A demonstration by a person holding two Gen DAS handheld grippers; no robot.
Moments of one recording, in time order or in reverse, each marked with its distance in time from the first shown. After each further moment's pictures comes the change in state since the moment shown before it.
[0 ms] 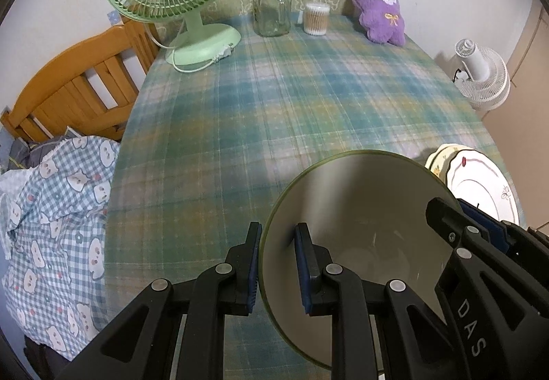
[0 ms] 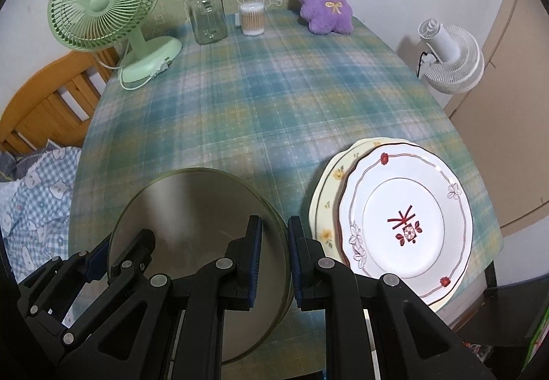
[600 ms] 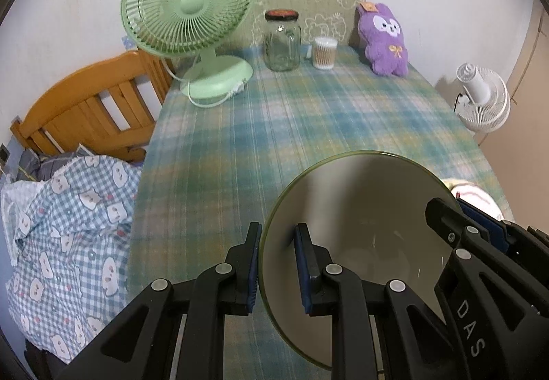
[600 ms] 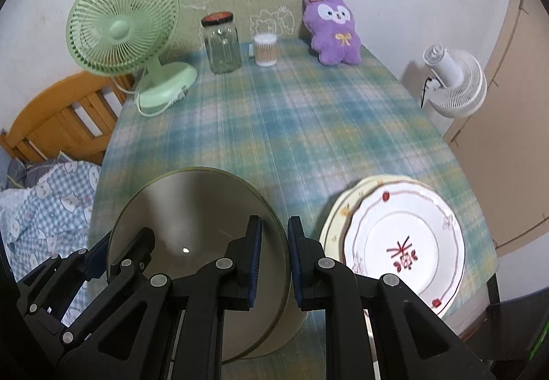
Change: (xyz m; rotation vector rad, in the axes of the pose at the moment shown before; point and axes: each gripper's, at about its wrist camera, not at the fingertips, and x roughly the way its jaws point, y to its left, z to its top) left arm -0.026 0.009 0.018 -0.012 -0.092 0.028; right arm -0.028 0.010 0.019 -0.016 -0.076 0.032
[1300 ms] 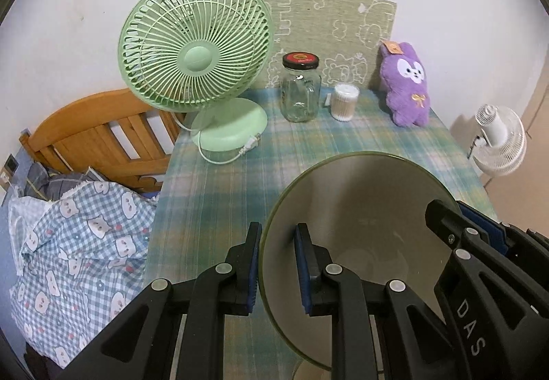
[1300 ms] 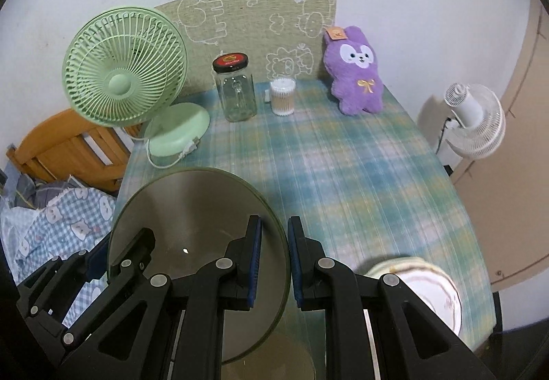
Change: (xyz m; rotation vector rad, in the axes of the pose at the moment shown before) left arm 0.000 0.003 0.079 -0.049 -0.089 0.054; right arm 0.003 0.007 0.088 -0.029 -0.082 0.055
